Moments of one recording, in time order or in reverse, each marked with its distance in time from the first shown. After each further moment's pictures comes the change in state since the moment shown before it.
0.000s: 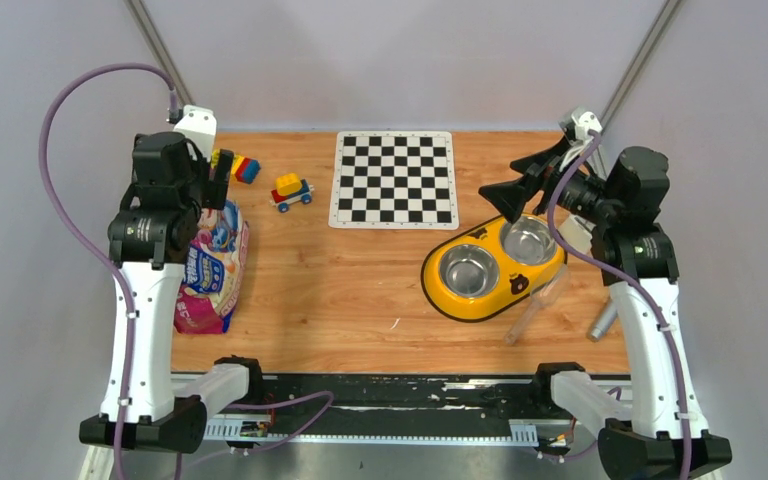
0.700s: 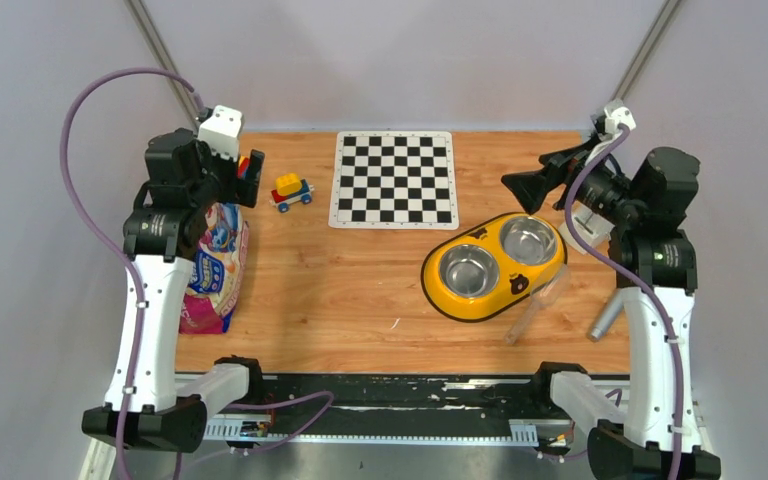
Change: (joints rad) left arm 0.000 -0.008 -0.086 0.123 0.396 -0.045; right arm -0.108 -0.029 0.093 -0.097 0.051 0.006
